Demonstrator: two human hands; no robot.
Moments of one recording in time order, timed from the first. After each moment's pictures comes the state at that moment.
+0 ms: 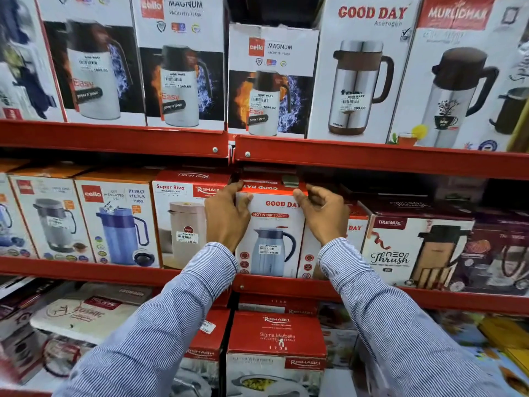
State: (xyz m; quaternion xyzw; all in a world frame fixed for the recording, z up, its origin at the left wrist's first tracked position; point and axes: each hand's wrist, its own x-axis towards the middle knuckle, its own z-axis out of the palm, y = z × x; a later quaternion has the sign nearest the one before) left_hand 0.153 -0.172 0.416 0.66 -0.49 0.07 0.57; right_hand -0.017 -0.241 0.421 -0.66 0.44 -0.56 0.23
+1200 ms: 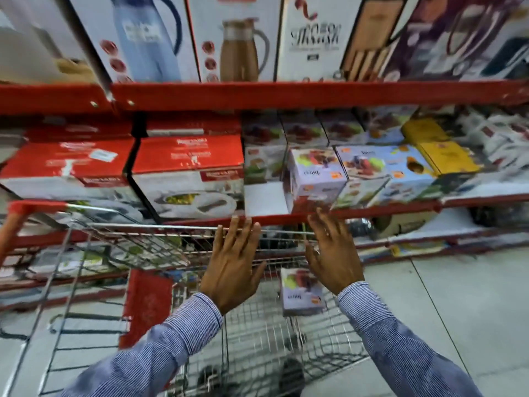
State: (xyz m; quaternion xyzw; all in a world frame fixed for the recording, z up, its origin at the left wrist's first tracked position) left_hand -0.063 -0.007 0.084 0.64 -0.76 -0.04 0.10; right_hand -0.283 -0.069 0.095 -0.81 0.58 -0.09 0.05
